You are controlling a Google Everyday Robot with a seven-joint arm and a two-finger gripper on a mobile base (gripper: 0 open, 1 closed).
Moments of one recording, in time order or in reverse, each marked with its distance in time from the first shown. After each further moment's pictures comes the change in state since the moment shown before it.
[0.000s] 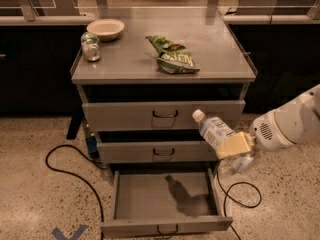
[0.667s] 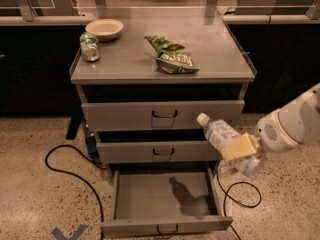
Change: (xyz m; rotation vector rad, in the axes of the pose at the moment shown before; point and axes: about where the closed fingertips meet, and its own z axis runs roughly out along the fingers) arm 0.007 -0.012 -0.010 0.051 0.040 0.007
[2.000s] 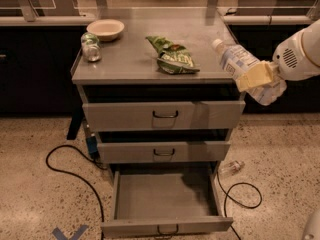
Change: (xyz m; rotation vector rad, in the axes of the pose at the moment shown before) arm -0.131 -0.008 -0.124 0.255 -0.258 -0.160
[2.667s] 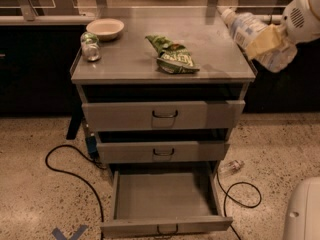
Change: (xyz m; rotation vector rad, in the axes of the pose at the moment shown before) arm -0.065 -0.040 -0.018 0.102 -0.009 -0.030
